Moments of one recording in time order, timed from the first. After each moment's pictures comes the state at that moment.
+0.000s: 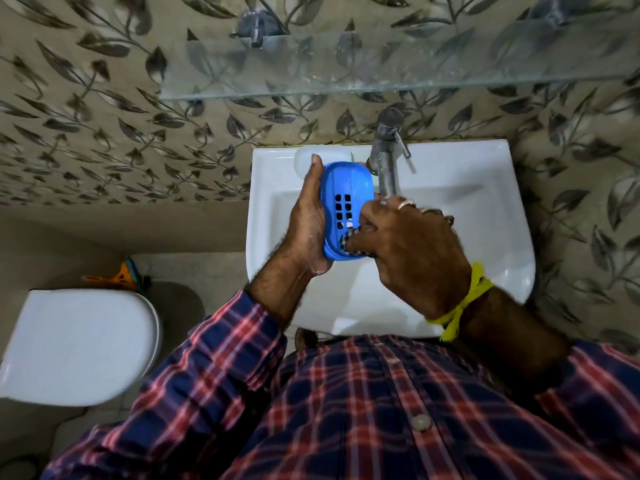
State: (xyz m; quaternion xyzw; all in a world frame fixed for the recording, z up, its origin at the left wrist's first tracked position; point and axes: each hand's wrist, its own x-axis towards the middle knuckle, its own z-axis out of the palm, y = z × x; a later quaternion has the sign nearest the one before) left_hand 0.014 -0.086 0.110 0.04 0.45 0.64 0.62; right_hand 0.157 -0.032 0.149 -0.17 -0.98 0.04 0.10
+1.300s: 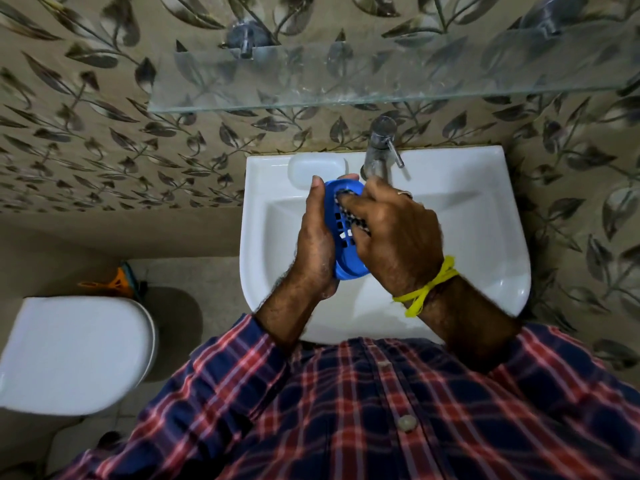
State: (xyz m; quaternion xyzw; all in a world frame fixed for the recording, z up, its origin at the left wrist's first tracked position) left_hand 0.039 -0.078 0.107 0.06 0.48 0.70 0.53; right_hand 0.128 -0.018 0.145 -0.28 -0.93 0.12 0.21
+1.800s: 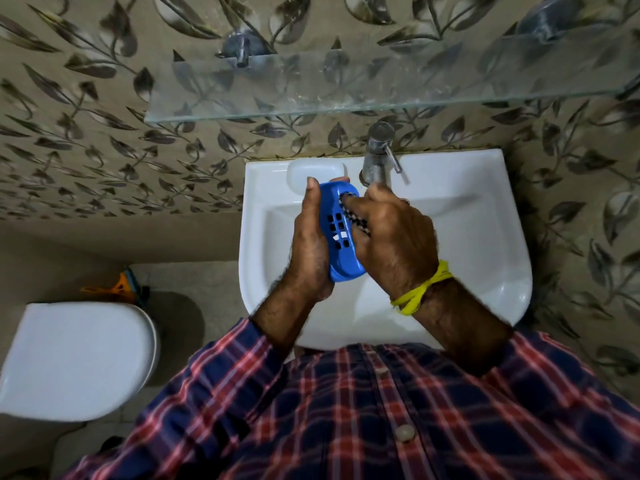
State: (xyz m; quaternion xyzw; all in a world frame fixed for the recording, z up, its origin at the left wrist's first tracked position) left_hand 0.034 -0.078 0.113 0.07 0.51 0.68 0.51; right_hand 0.125 -0.016 0.141 -0.33 -0.91 0.17 0.19
